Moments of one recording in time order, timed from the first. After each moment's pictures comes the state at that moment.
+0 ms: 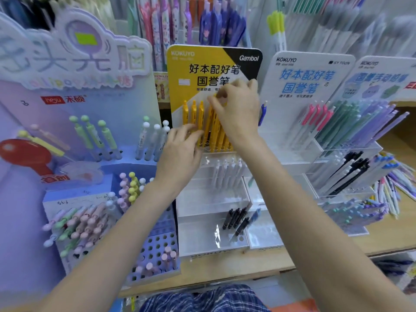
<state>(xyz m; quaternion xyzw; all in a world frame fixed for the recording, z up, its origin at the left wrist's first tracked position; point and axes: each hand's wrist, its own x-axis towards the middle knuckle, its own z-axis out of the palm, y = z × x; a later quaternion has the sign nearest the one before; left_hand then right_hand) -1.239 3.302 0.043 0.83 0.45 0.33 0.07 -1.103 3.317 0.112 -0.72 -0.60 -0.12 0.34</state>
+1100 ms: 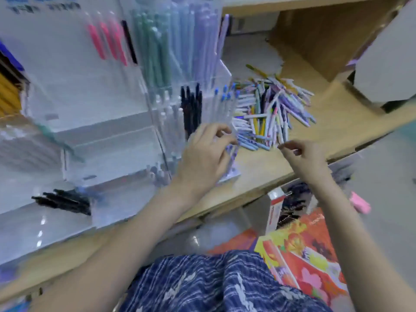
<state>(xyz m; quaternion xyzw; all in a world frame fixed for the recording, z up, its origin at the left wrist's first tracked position) -0.892 3.122 -0.009 0.90 0.22 0.32 0.19 -0.694 3.013 -0.015 -0.87 -0.36 0.15 0.28</state>
